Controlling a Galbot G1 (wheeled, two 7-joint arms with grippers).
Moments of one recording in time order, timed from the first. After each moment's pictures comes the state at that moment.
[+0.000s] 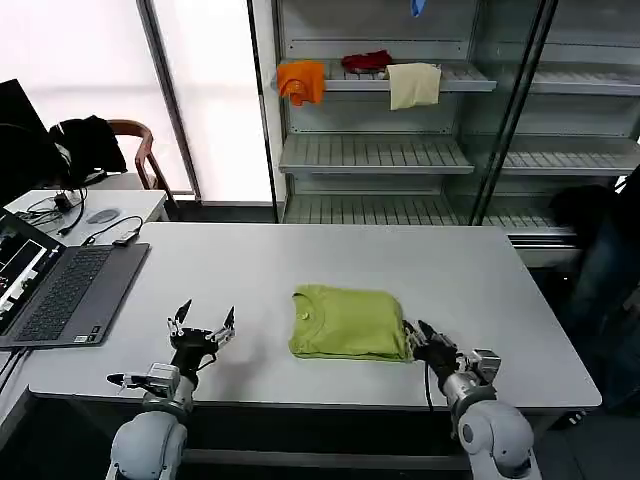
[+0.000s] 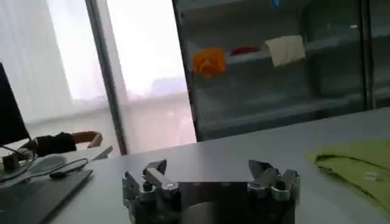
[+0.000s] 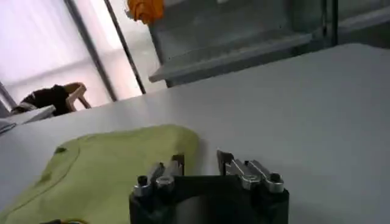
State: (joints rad) left arm 1.26 -1.38 -0.58 -1.90 -0.01 0.22 0.08; right arm -1.22 1.42 0.56 1.94 0.38 -0.55 -0.05
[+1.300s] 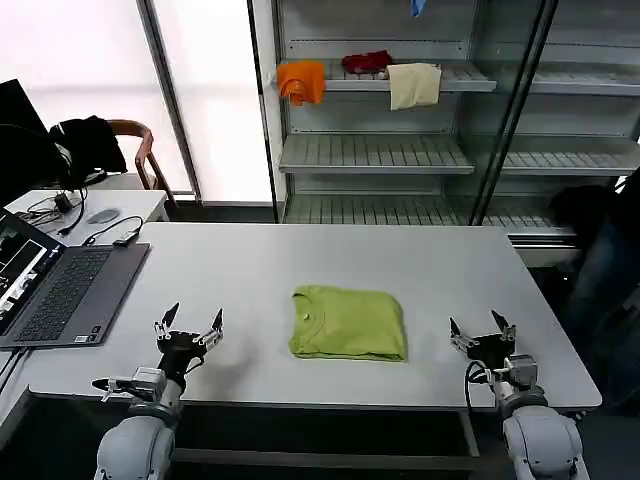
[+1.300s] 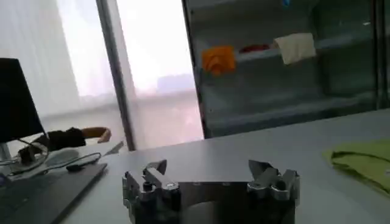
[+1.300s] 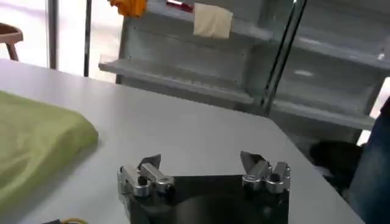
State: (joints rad) left arm 1.28 -1.36 -0.62 -1.91 -0.05 0.22 0.08; right arm -1.25 1.29 0.66 1.92 0.05 -0.40 -0.11
